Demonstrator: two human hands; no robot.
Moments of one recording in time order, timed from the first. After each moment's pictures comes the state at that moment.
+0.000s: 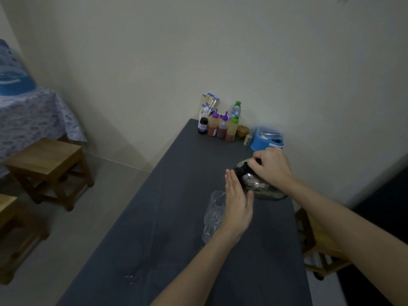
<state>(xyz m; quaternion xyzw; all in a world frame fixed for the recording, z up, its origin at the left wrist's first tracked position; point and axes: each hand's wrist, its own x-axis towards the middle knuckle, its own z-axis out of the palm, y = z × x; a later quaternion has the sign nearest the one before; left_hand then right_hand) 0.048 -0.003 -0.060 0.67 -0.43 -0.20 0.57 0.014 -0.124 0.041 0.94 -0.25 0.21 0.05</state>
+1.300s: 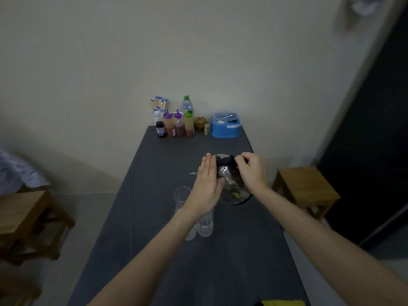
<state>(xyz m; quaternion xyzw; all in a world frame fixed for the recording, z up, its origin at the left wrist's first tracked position) 0.031 -0.018 -0.028 0.68 -0.65 -0.13 0.33 -0.092 -0.115 -0.010 0.72 -0.48 0.41 -0.27</state>
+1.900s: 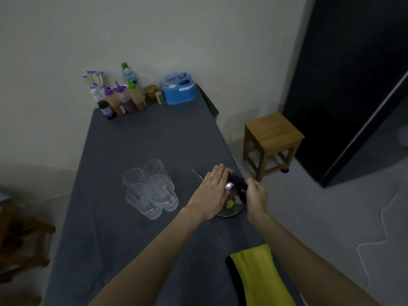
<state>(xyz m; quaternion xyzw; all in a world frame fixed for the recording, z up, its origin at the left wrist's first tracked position) -0.092 -0.040 -0.131 0.57 -0.82 -0.07 0.00 -0.230 -0.071 -0.171 0.28 -0.62 0.50 -0.53</state>
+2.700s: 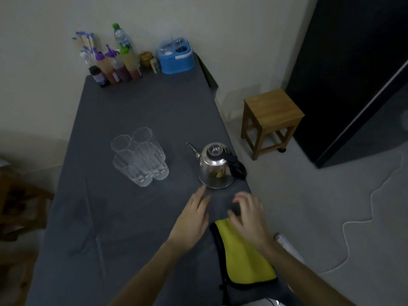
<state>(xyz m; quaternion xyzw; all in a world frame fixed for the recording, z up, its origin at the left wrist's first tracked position) -0.106 0.088 -0.223 0.62 -0.77 -0.12 0.13 -0.306 0.039 -0.255 0.80 -0.52 0.26 -0.17</state>
